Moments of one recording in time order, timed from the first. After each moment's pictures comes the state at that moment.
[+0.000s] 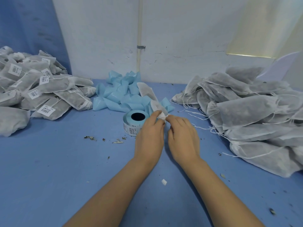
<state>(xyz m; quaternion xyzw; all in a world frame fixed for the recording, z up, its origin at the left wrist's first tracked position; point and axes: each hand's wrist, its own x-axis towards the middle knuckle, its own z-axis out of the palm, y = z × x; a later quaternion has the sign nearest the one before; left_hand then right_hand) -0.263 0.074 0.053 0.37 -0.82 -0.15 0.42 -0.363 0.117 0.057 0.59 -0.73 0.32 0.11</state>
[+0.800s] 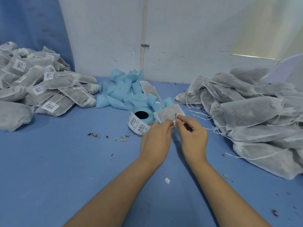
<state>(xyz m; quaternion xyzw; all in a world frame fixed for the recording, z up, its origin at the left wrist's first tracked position) -0.267 0.080 0.049 0.41 -0.81 -0.17 0.38 -0.363 0.116 0.053 0.42 -0.59 0.69 -0.08</state>
